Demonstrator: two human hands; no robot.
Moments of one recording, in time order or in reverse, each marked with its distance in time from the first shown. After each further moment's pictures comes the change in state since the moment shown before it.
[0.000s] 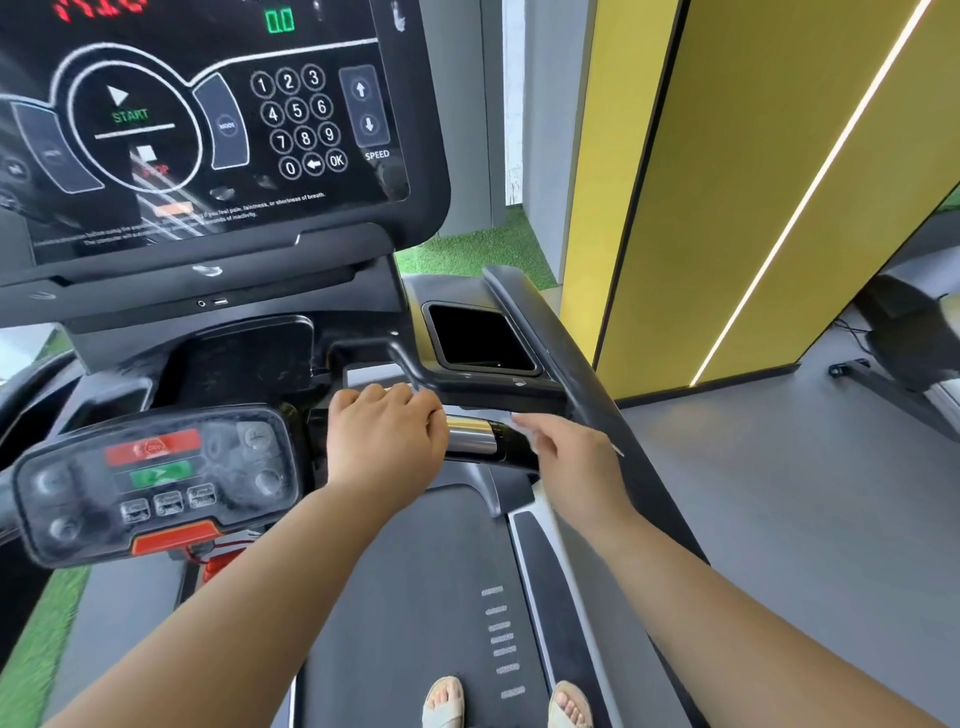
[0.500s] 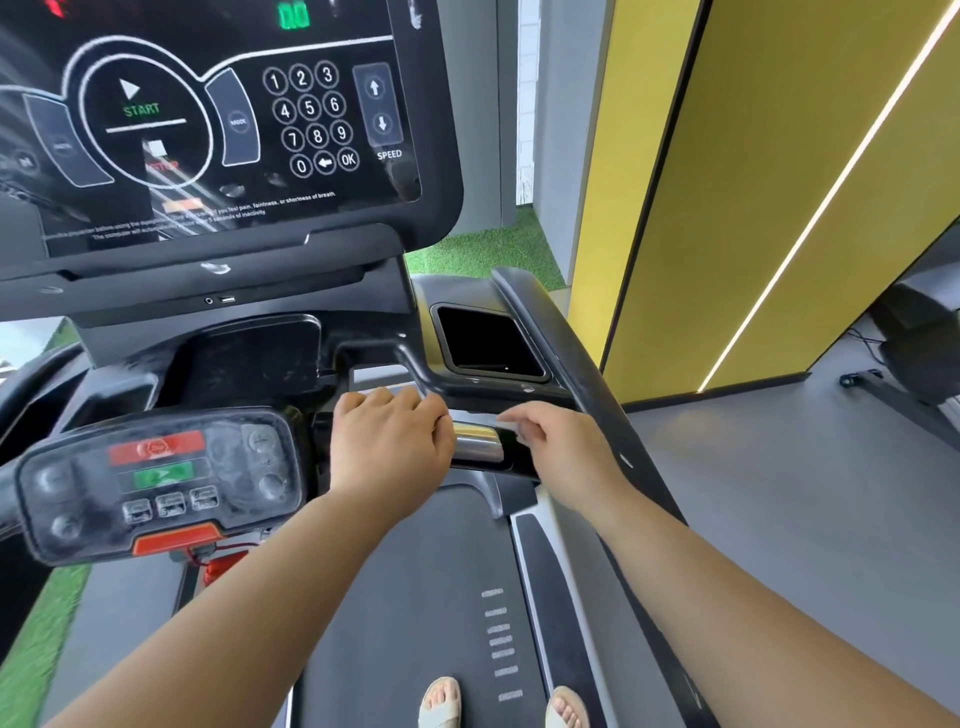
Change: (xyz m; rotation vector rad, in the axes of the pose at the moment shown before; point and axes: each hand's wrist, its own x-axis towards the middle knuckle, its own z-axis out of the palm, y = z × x) left_hand 0.003 -0.002 0.007 0.051 0.115 0.030; right_hand 0.027 -0.011 -0.001 -0.016 -0.226 0.069
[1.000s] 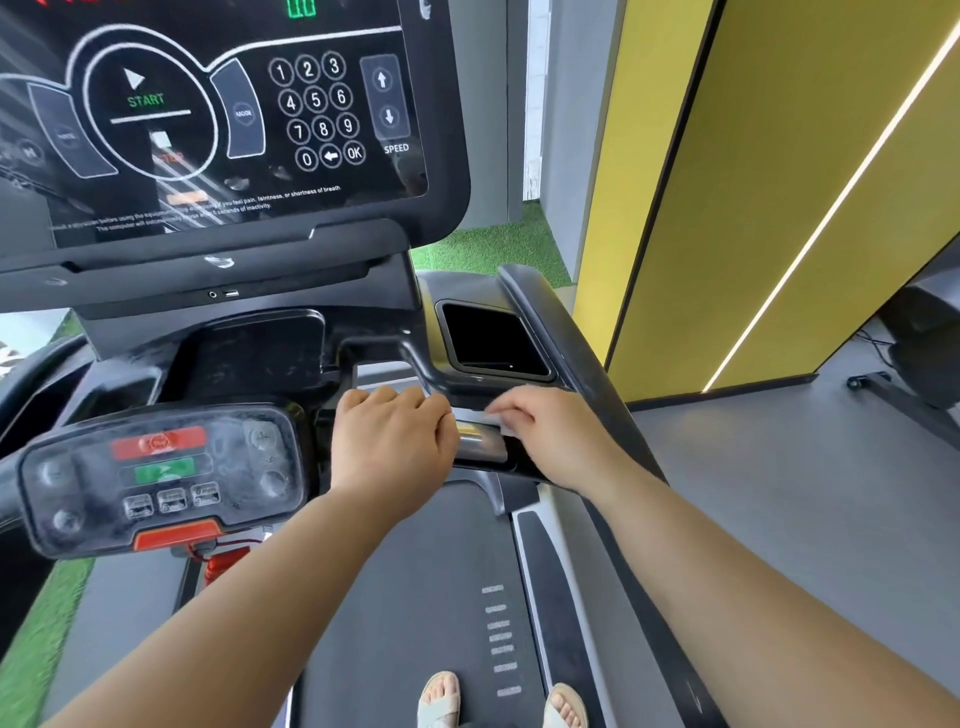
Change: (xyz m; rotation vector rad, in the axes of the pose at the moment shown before) left_hand 0.000 -0.001 0.003 0.016 -0.012 0.014; right_hand 0.015 -0.022 -0.012 -0.033 -0.135 -0.078
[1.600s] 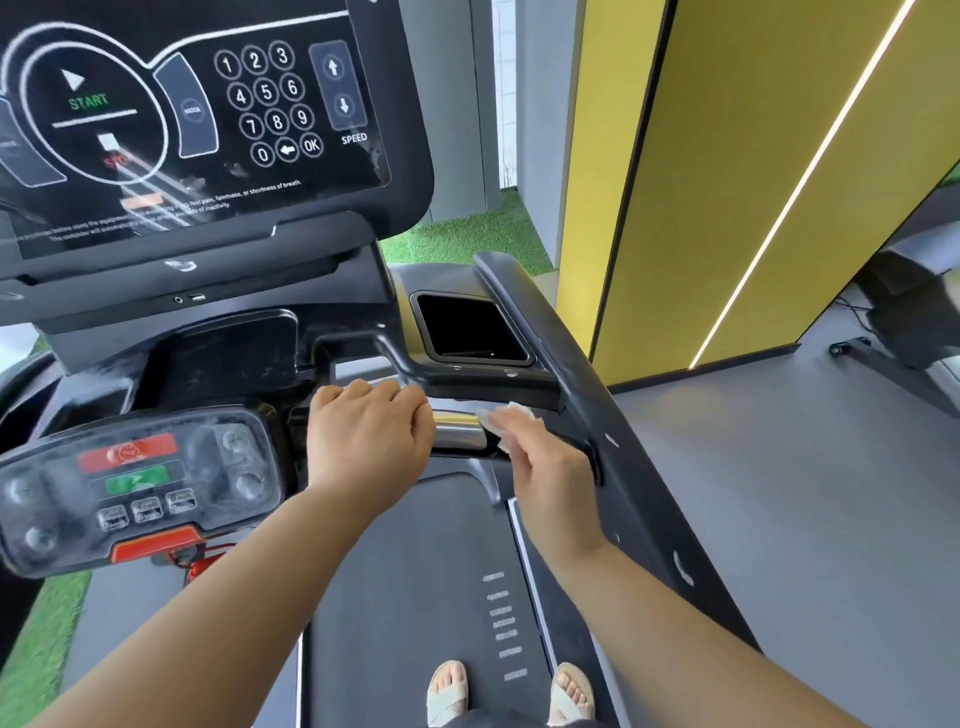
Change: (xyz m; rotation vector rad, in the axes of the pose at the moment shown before) left_hand -0.001 0.000 -0.006 -0.053 -0.033 0.014; right_hand -0.048 0.025 0.055 0.082 0.553 -0.205
